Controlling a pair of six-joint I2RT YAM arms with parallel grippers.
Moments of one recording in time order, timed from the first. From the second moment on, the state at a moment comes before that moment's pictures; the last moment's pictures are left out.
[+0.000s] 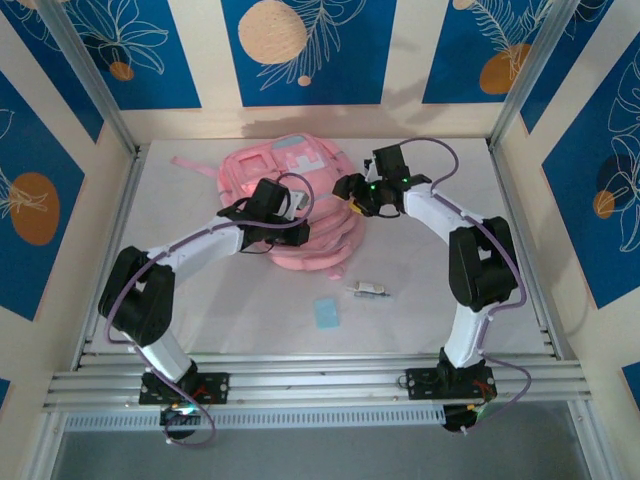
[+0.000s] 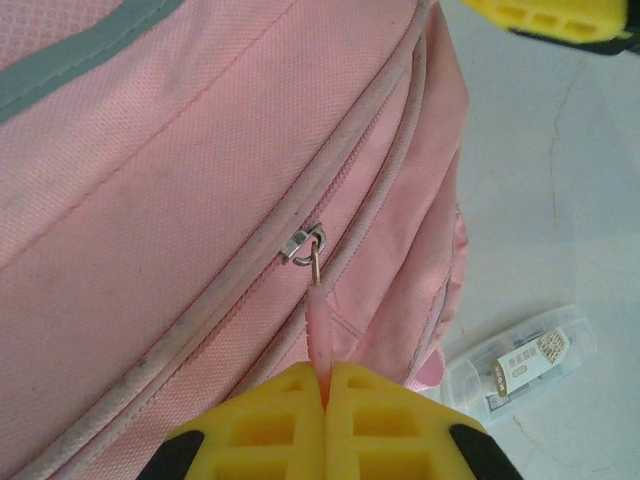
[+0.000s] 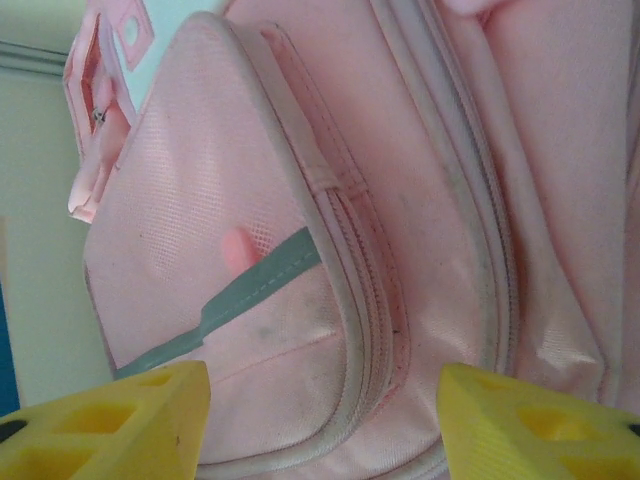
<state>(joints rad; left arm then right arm) -0.58 1.67 1.18 -0.38 0.31 -0.33 0.33 1.85 1.37 -0.35 -0.48 0.80</state>
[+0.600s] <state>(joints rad) -0.58 1.59 1.02 -0.31 0.21 -0.39 0.36 1.91 1.33 -0.20 -0.51 0.93</state>
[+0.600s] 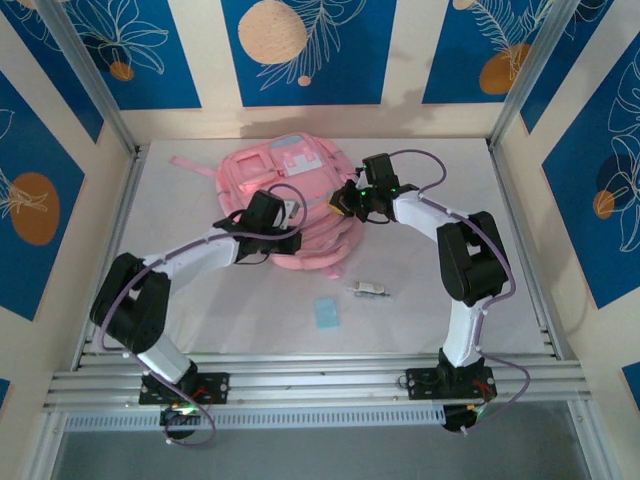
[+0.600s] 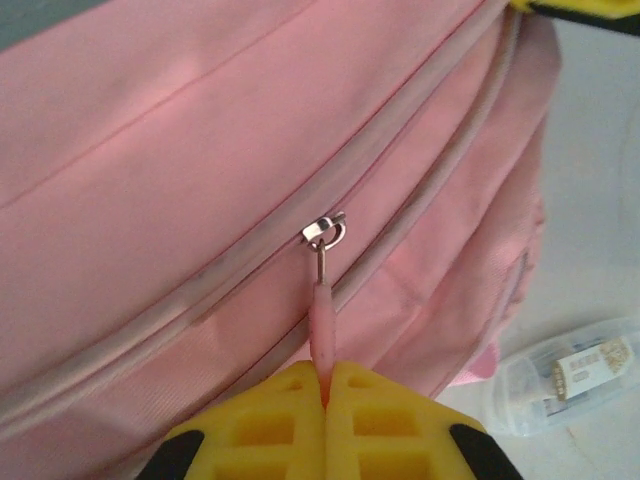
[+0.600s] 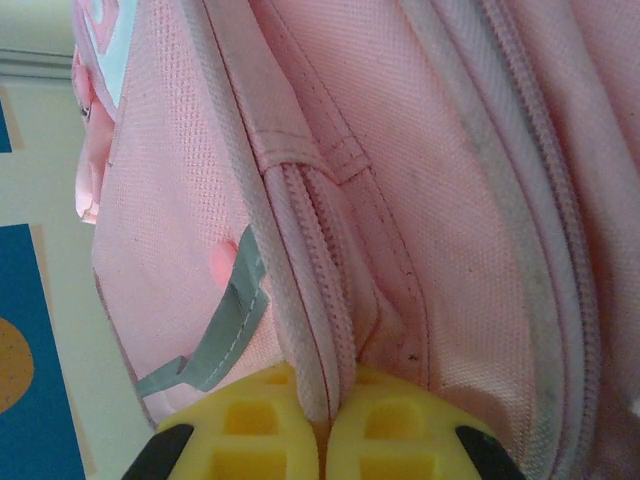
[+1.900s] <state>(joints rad) -0.50 1.44 0.98 -0.39 0.13 -0.36 0.35 1.92 1.41 -0.29 -0.52 0.77</state>
